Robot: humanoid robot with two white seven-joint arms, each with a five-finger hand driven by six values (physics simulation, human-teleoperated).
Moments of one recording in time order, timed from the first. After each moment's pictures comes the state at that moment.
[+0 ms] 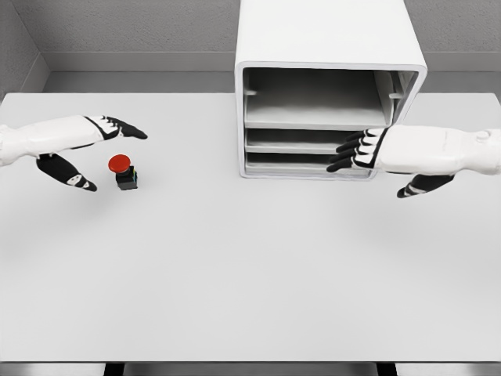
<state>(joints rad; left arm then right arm) -0.79 1.03 -0.90 -1.39 0.07 -0.61 -0.44 -1.03 -1.15 1.15 -1.71 0.07 -0.61 0.37</state>
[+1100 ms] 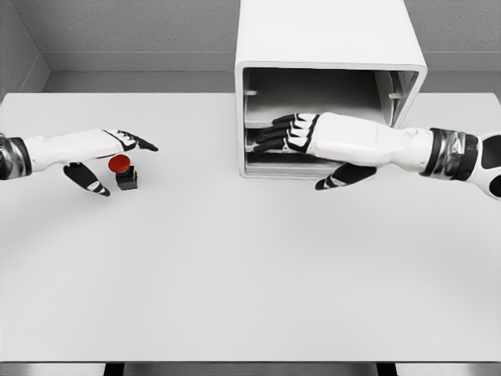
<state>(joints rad) -0.79 0.84 -0.90 -1.16 -0.13 -0.61 -0.44 -1.02 -0.93 1.21 -1.65 0.04 -0.61 0.10</state>
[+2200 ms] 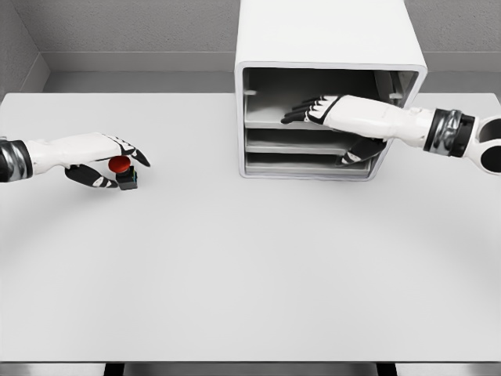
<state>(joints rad) -0.79 0.84 -0.90 -1.14 -0.14 -0.61 -0.44 -1.03 -0.82 1.20 -1.35 0.05 -0.61 0.18</state>
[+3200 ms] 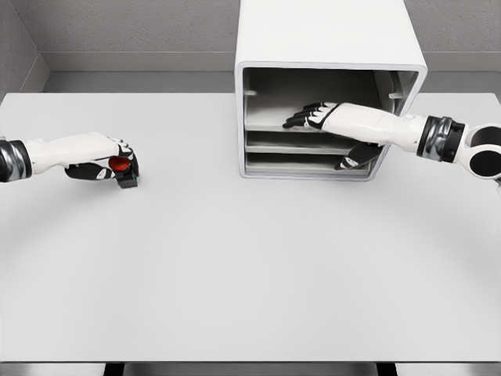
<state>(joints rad) -0.79 0.83 -0.90 -1.12 -0.14 -0.61 -0.44 -1.00 -0.78 1.19 -1.28 0.05 -0.61 0.18</state>
